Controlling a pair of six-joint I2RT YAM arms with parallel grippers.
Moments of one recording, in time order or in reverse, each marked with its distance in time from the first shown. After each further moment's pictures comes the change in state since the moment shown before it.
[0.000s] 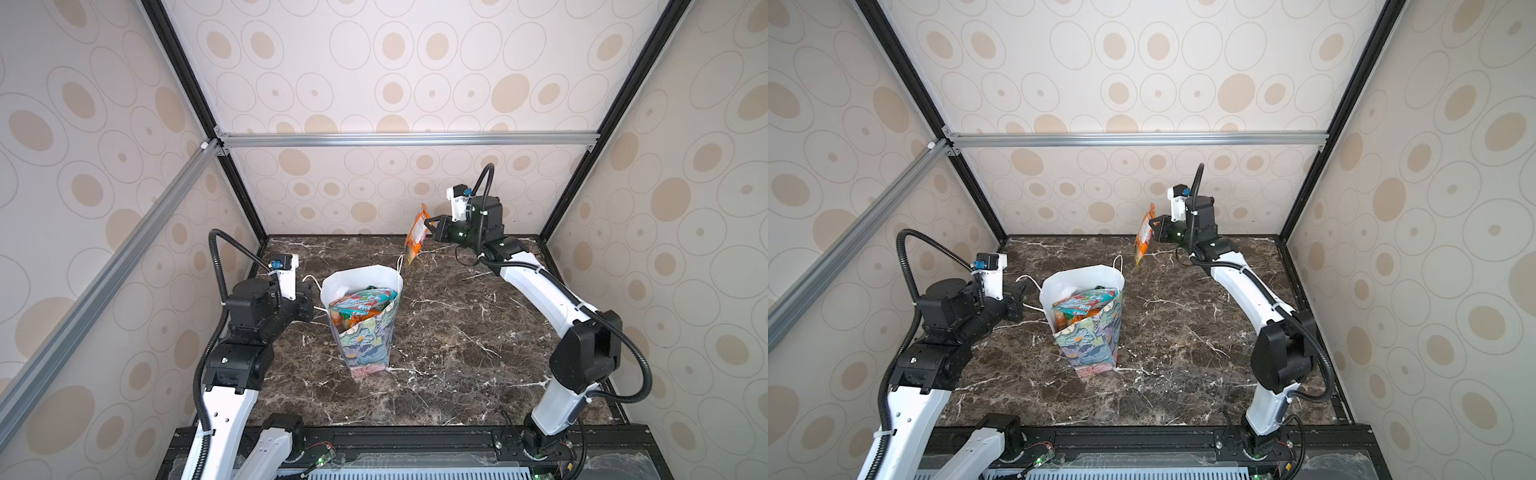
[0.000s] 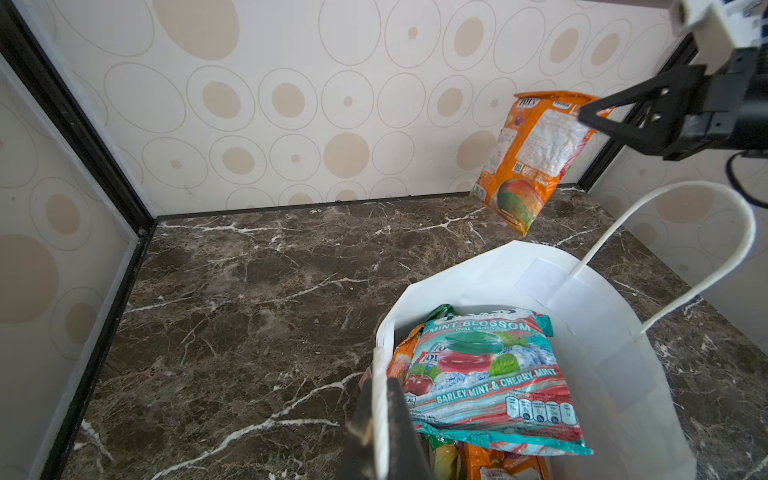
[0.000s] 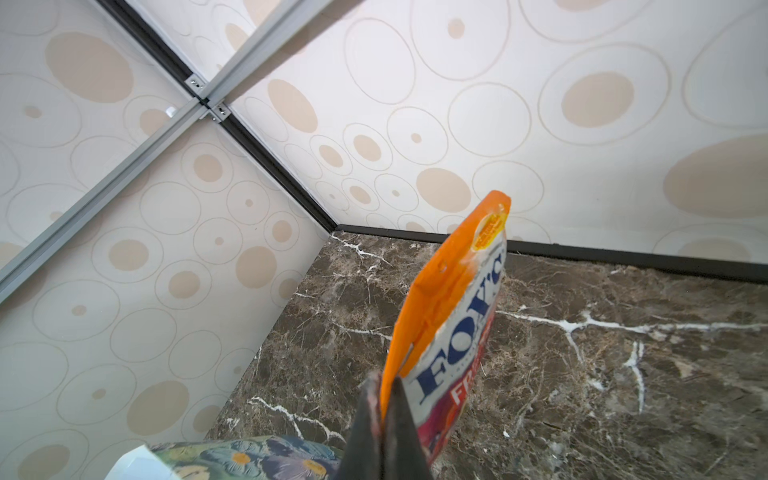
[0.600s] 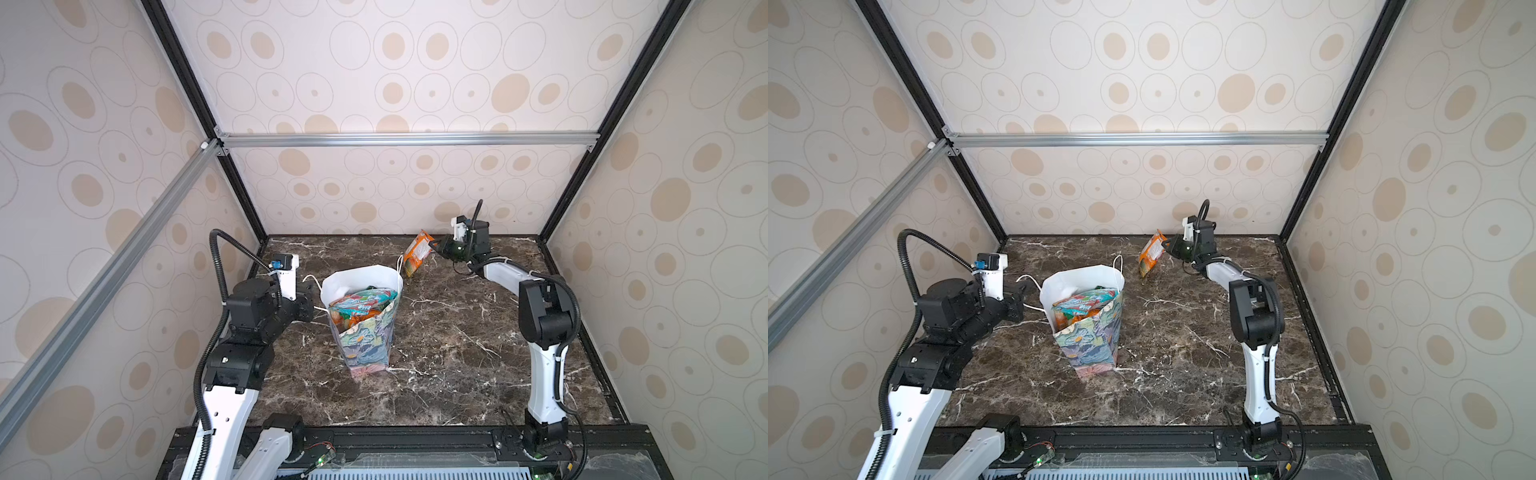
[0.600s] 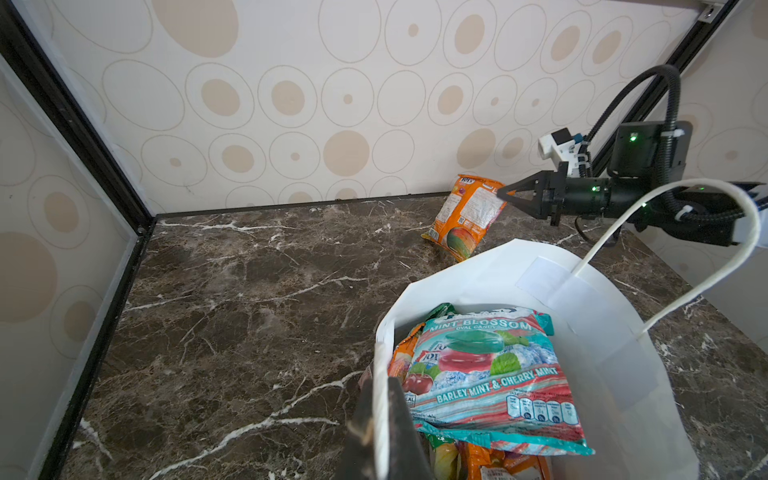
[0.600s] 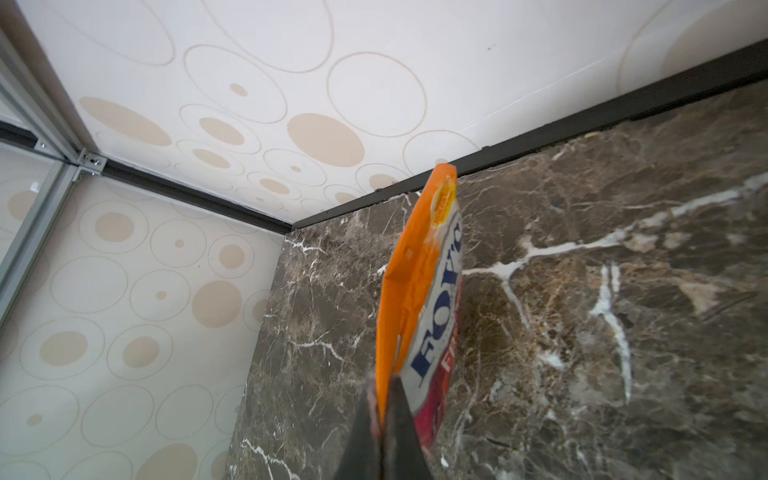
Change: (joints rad) left arm 0.000 0.000 -0.006 0.000 0.000 0.000; right arm -0.158 0.412 -0.048 0.309 -0.190 0.282
